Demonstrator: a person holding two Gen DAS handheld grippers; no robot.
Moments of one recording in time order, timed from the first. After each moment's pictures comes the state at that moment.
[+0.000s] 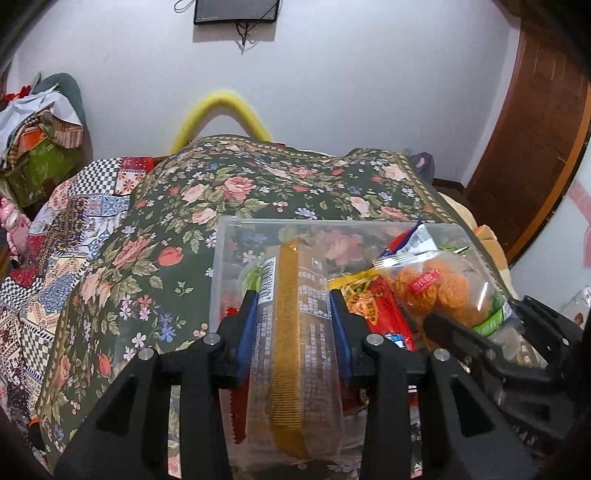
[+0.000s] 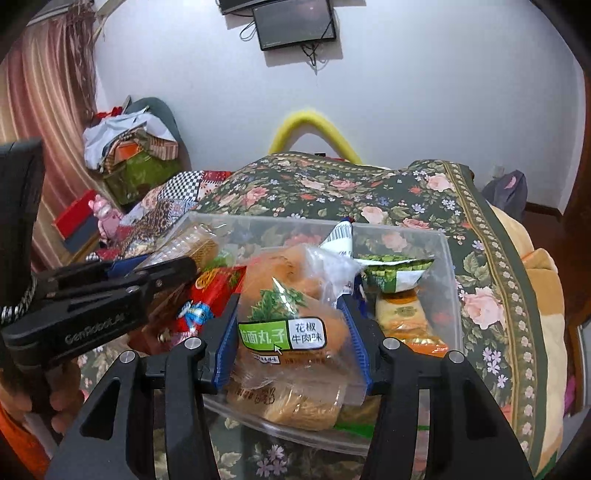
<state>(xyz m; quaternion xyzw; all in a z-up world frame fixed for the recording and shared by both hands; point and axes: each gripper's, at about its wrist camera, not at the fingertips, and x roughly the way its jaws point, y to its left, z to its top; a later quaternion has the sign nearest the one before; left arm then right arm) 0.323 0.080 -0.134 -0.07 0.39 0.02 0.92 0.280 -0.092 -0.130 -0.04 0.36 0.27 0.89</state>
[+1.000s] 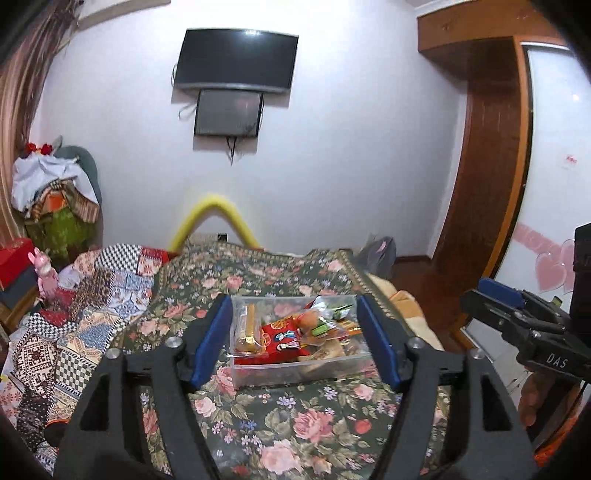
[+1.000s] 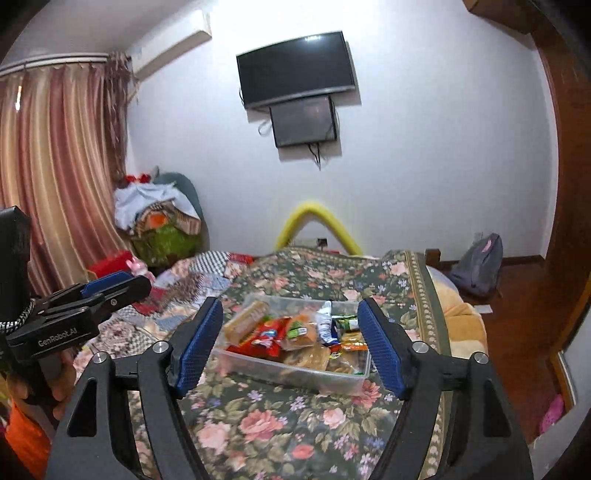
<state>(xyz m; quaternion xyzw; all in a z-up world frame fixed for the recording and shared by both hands) 0.100 0.033 0.037 -0.06 0.20 0.00 0.98 0.127 -0.181 0.017 0.01 0.21 0.28 0.94</state>
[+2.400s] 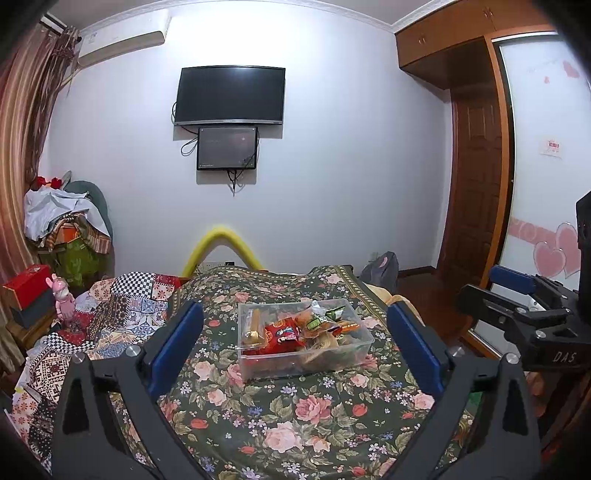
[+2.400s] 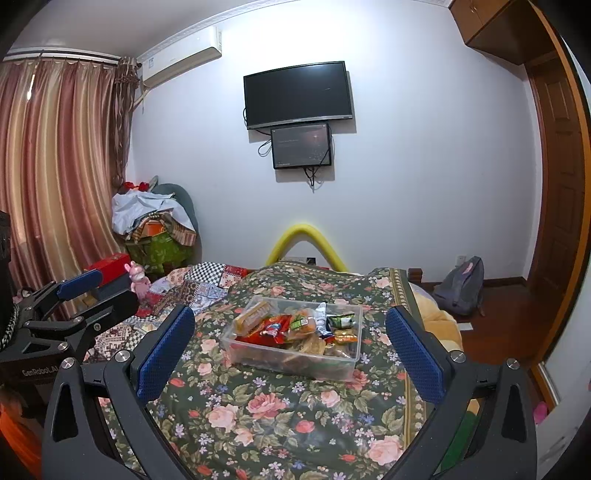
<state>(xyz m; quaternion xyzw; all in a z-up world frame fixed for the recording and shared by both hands) 0.028 0.006 0.033 -0.02 0.15 0.01 0.99 0.057 -0.191 0.017 -0.01 0.16 0.25 0.95</state>
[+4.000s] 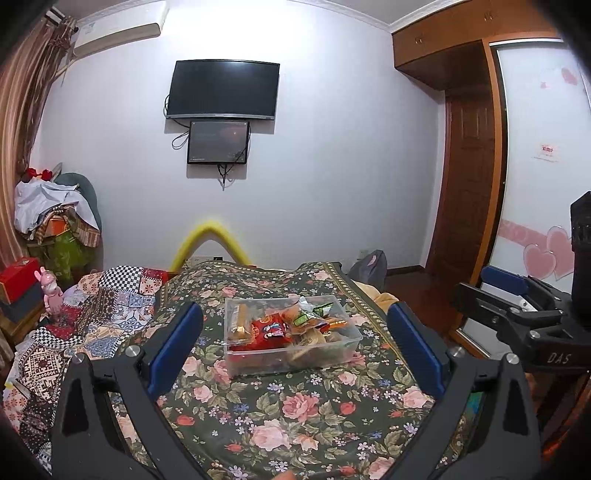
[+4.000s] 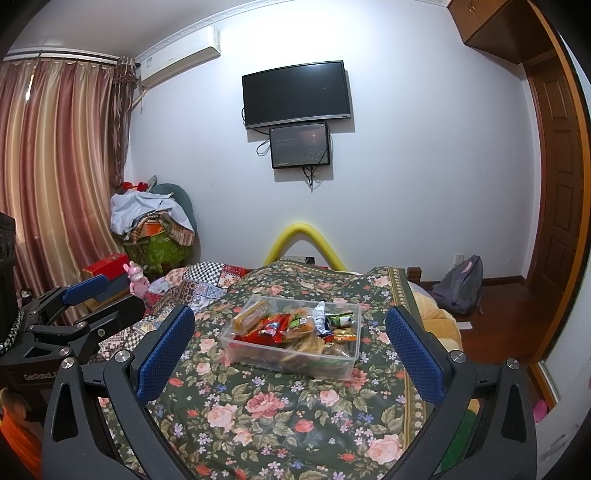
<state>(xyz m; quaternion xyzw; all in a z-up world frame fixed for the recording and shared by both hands) 0.030 0.005 0.027 -0.03 0.15 -0.01 0.99 0.058 -0.189 0.018 -0.01 0.16 0.25 0.95</state>
